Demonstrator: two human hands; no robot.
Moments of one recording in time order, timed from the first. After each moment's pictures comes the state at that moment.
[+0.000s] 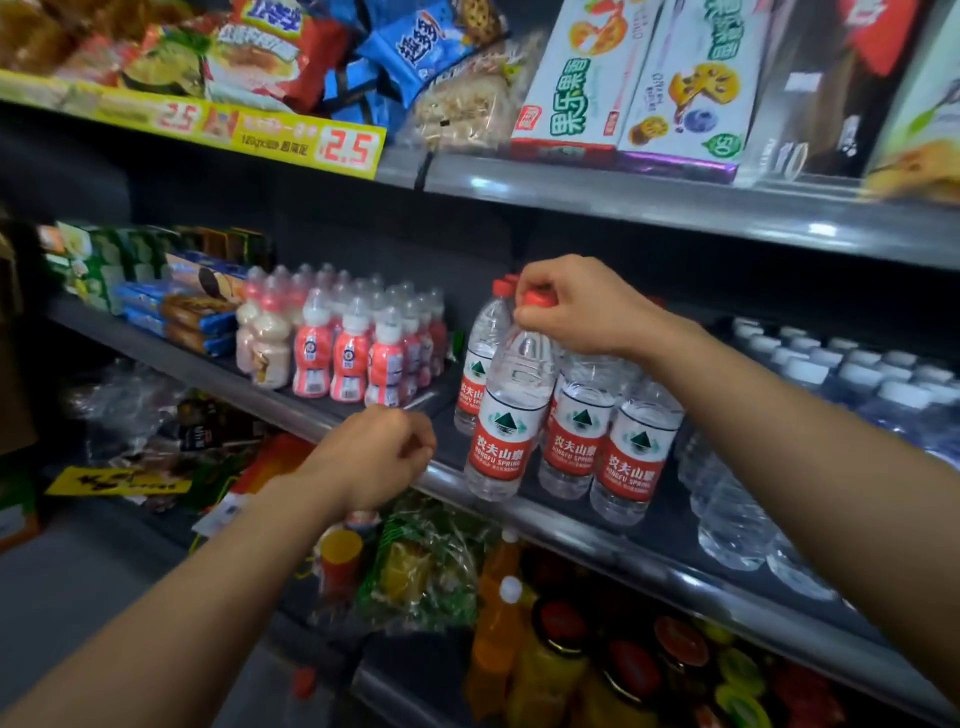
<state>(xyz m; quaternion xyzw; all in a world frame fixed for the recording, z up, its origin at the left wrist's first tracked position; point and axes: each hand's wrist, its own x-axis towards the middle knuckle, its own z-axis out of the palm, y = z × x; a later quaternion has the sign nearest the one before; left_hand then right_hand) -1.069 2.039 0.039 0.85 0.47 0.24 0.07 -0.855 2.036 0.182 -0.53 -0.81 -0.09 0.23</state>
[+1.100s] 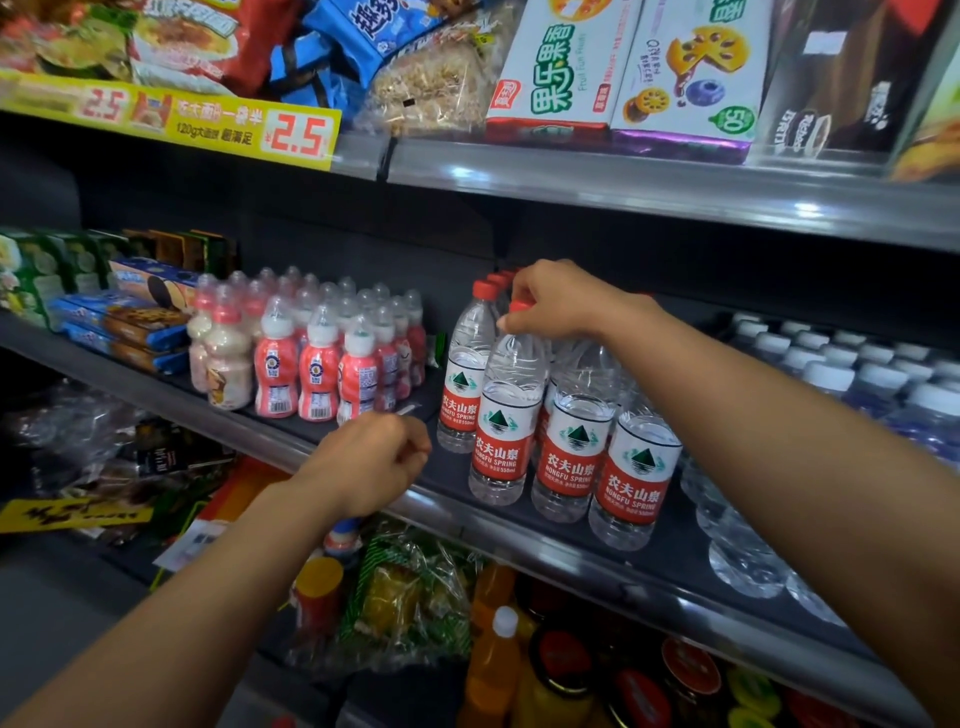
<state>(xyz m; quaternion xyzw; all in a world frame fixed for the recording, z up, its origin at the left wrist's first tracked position) -1.049 2.090 0.035 0.85 0.47 0.24 0.07 -0.838 2.111 0.182 -0.63 -0.76 -0.08 0.14</state>
